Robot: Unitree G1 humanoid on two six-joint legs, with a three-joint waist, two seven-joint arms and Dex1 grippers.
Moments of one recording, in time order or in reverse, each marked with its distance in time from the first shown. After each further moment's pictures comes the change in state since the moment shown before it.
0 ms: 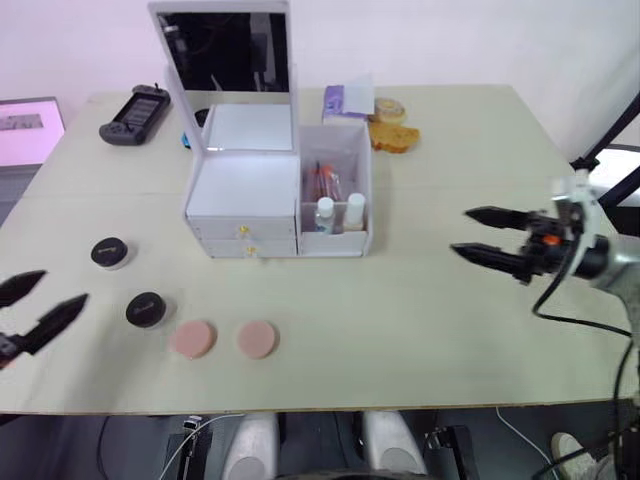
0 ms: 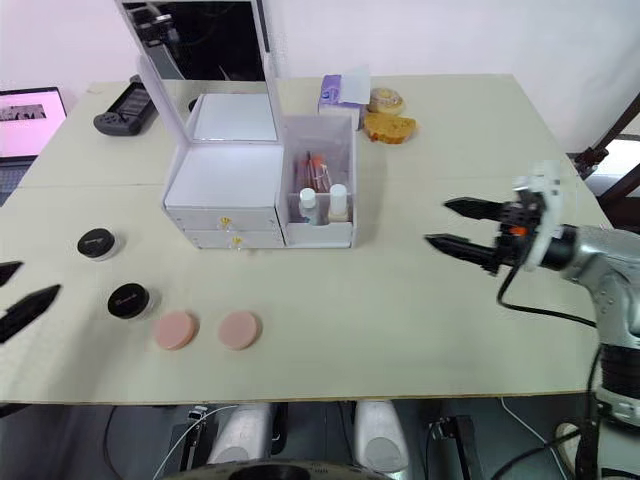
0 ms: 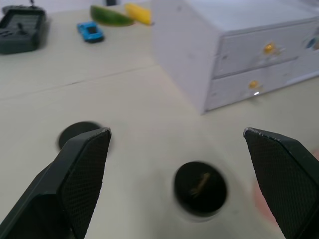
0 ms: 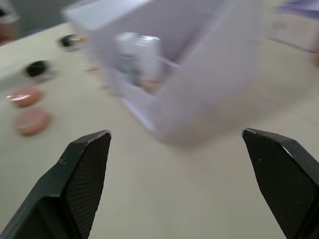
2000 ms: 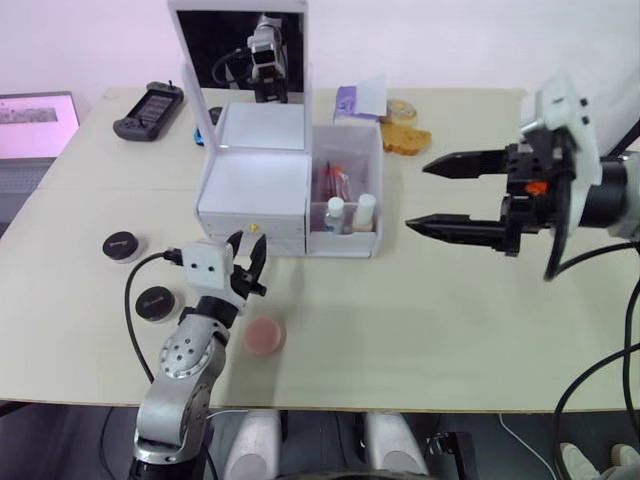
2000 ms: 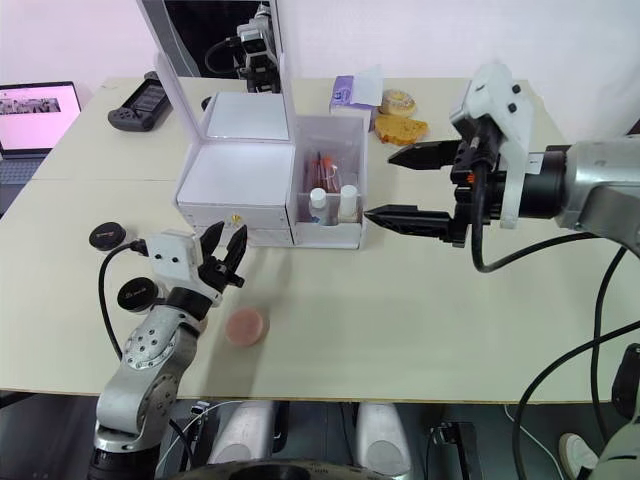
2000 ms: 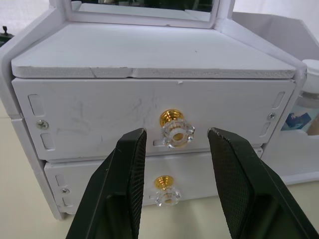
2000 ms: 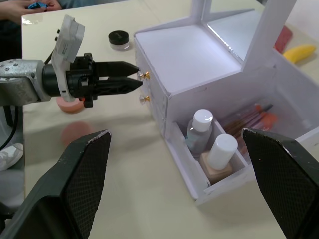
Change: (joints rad) left arm -0.358 -0.564 -0.923 -0.231 0.581 -0.096 0.891; right arm -0.401 -0.237 0.048 -0.305 0.339 0.416 -0.377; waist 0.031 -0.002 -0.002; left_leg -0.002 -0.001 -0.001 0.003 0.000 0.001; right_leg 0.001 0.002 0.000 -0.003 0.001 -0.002
